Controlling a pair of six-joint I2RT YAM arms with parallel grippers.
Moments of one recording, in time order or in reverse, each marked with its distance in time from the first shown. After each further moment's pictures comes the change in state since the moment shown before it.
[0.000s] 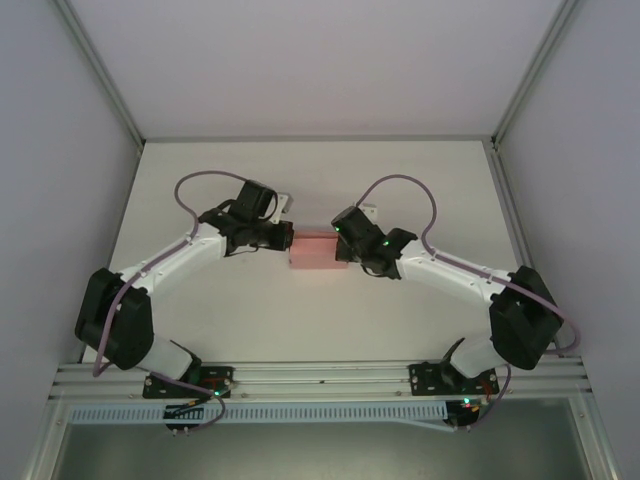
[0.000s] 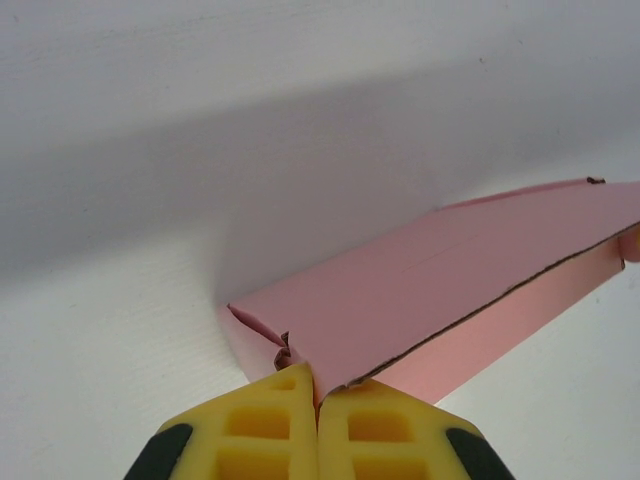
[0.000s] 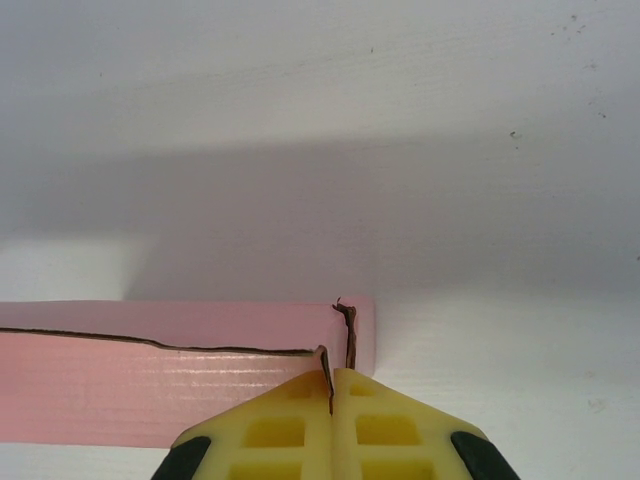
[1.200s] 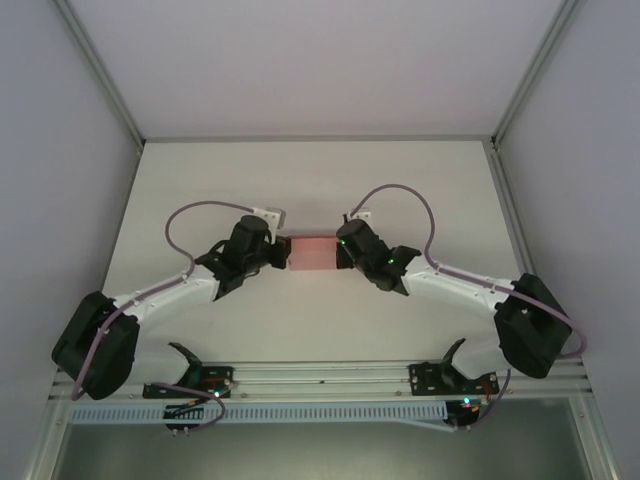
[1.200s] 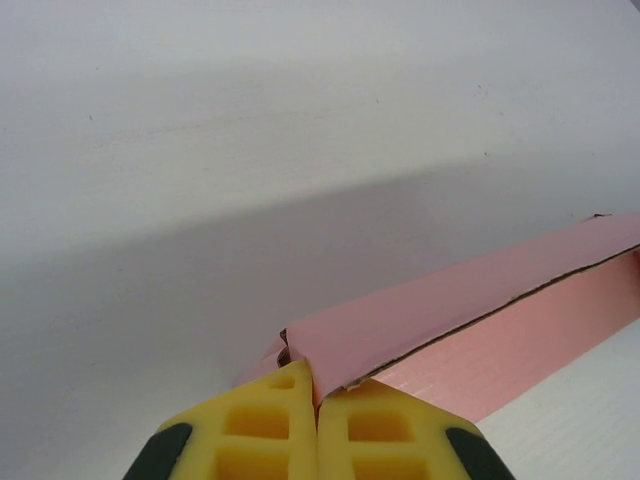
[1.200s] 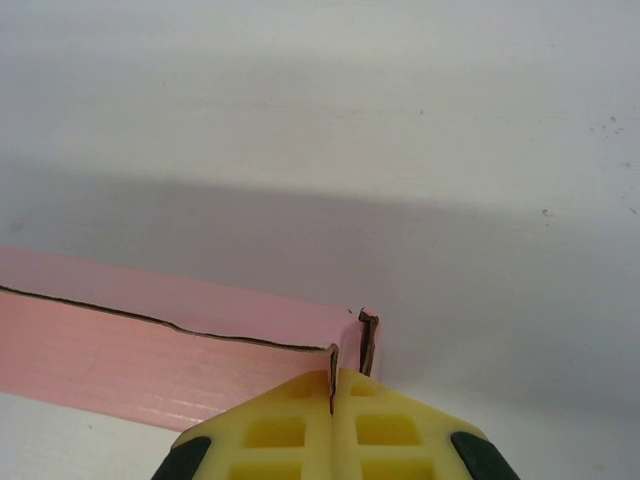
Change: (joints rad) left arm -0.096 -0.170 -0.402 0.535 -0.214 -0.040; right arm 0.029 -0.073 -0.163 0.240 0.045 -0.224
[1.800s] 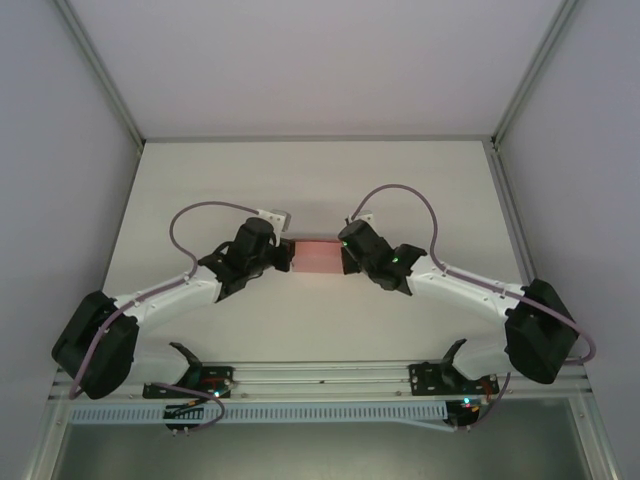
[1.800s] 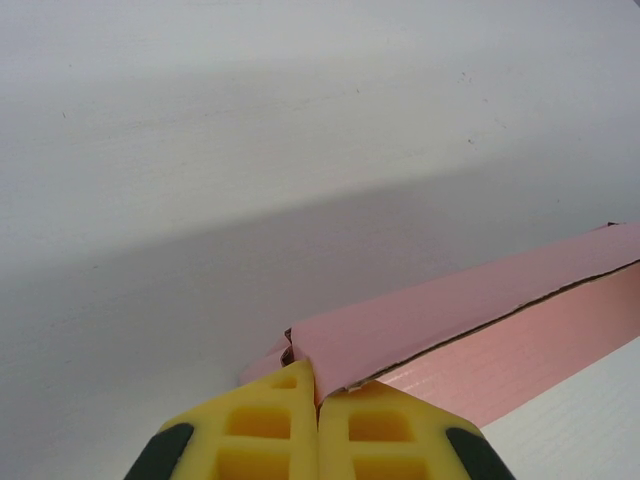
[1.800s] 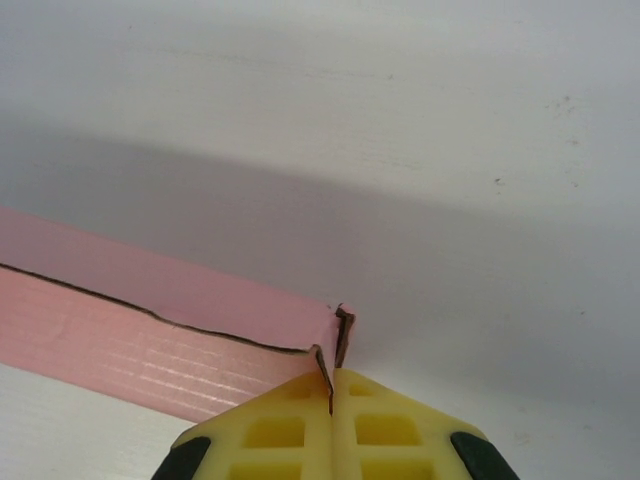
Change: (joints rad) left arm -0.034 0.001 0.011 -0.018 -0.017 0.004; right arm -0.005 -0.035 0.019 -0.146 0.034 -0.048
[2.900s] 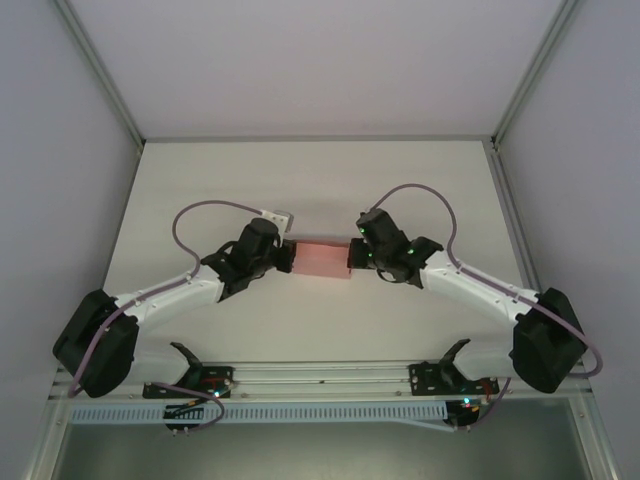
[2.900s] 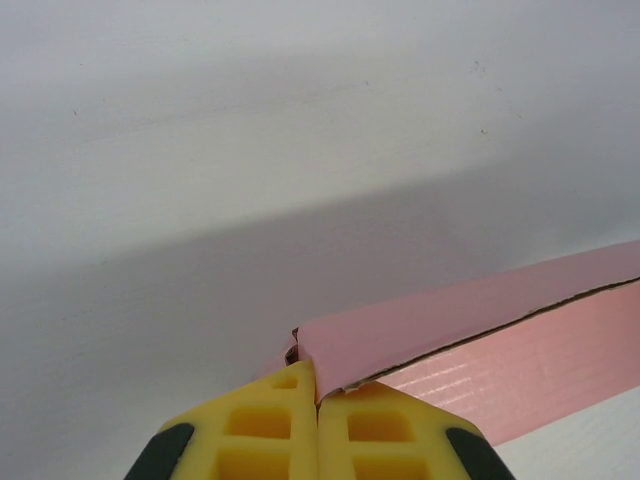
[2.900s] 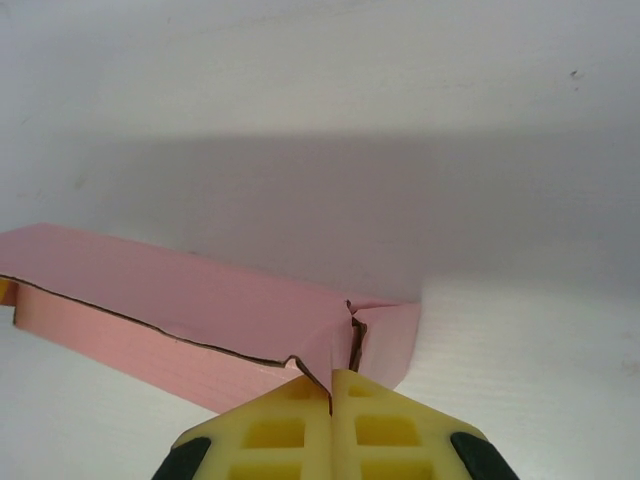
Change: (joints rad) left arm -0.029 0.008 0.023 -0.040 -0.052 0.008; right arm -0.125 -0.060 0.000 -0.031 -0.340 0.196
